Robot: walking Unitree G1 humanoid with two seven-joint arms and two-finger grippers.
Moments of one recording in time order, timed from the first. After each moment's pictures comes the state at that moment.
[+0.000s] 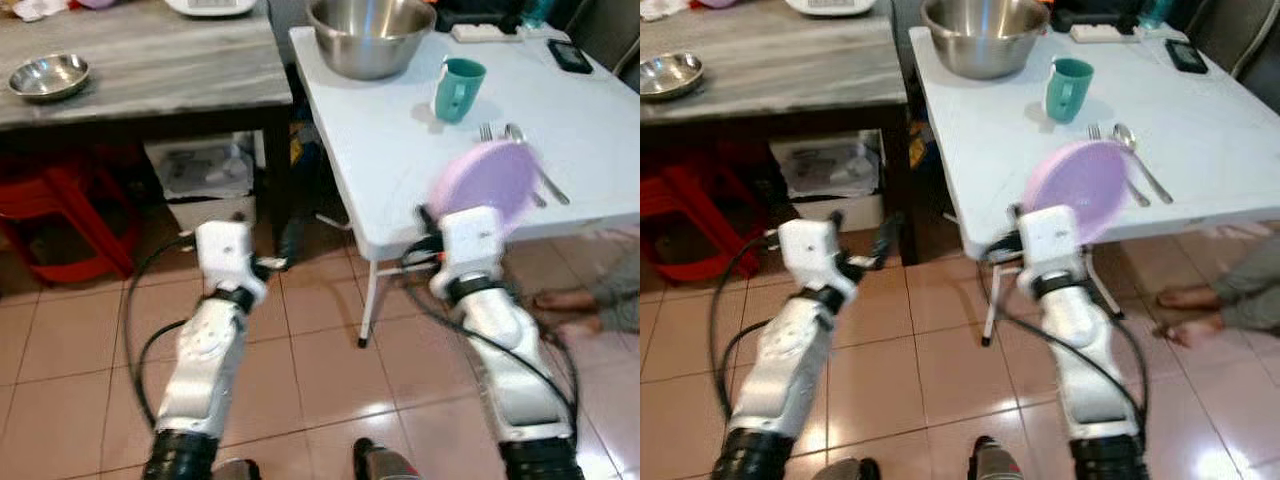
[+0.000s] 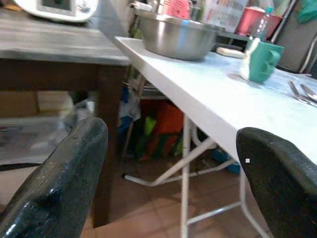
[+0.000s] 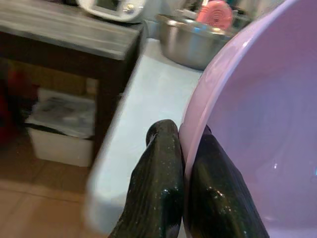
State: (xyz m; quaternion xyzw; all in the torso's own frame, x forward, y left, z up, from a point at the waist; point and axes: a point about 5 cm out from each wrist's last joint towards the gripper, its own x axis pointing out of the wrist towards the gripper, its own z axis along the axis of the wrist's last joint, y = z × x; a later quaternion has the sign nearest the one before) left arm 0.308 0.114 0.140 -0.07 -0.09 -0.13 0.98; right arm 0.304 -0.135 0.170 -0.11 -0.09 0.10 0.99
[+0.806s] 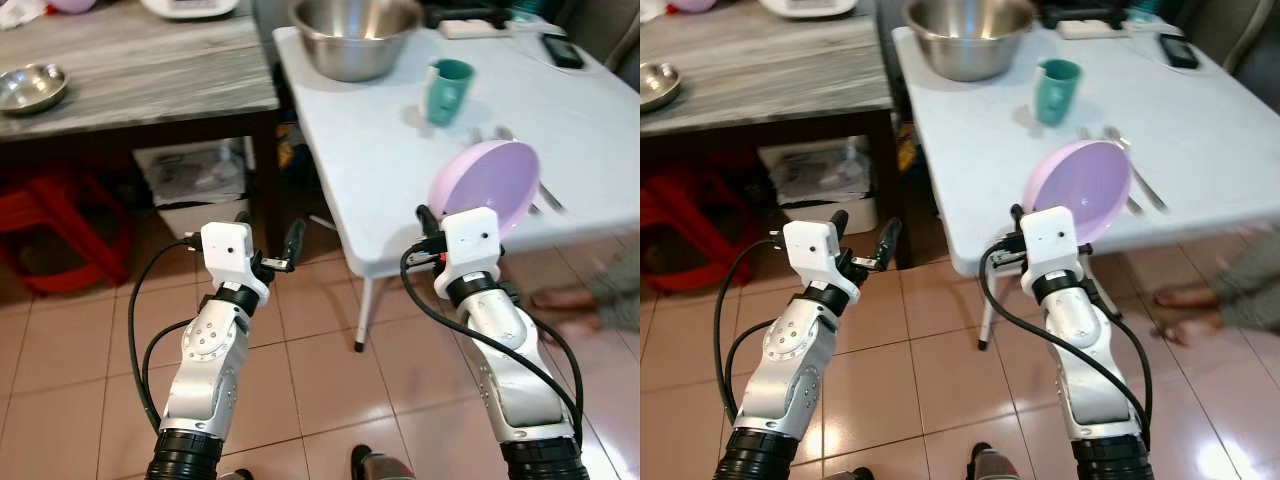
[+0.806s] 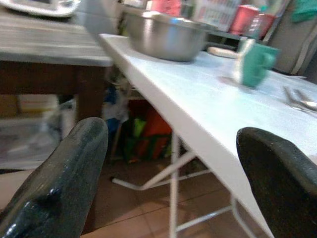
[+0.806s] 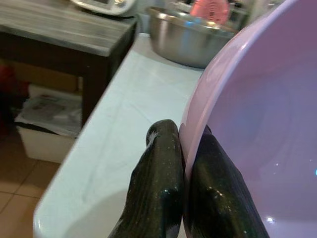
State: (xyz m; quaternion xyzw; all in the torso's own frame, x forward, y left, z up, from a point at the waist) left arm 0.307 0.110 0.141 -0.08 -0.09 -0.14 0.98; right arm 0.304 -0.140 0.171 -0.12 -0.09 0.09 0.98
